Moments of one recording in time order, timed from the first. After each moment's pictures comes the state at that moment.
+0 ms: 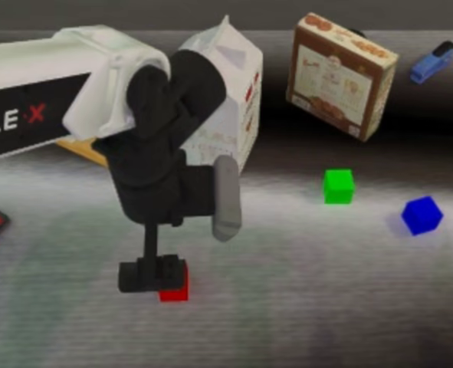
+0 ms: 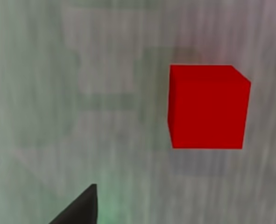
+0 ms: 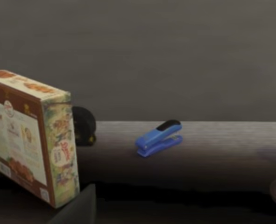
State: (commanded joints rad) left arm -0.64 1.80 1.31 -1.07 0.03 0.91; right arm 0.00 0.00 0.00 0.00 0.00 0.00
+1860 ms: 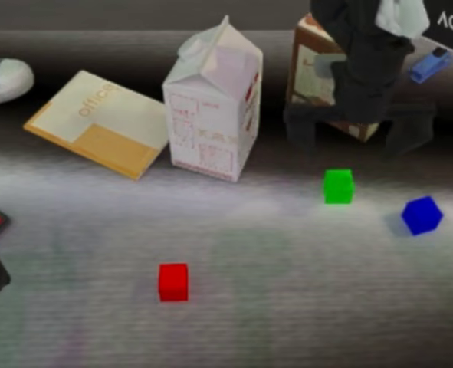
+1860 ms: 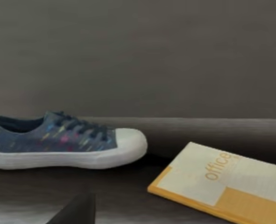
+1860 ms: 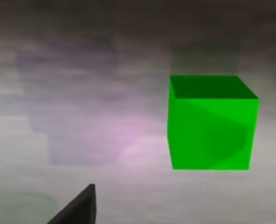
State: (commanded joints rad) left arm 0.02 0.02 0.01 -0.01 0.00 0.01; right arm 0.41 2.28 1.96 -1.25 0.00 0.40
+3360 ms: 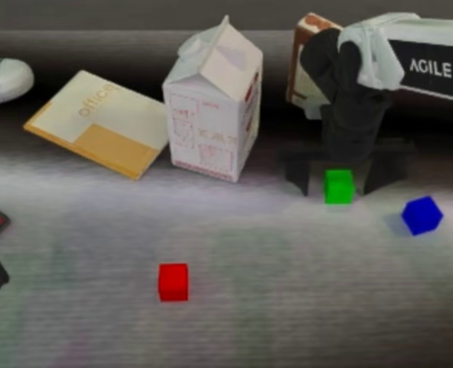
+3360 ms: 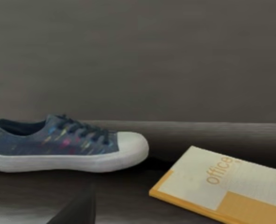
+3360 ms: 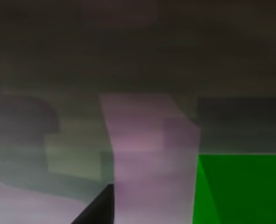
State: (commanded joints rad) left arm 0.02 0.00 0.00 0.00 0.00 0.00; right arm 0.41 2.37 1.78 -0.99 0.00 0.41
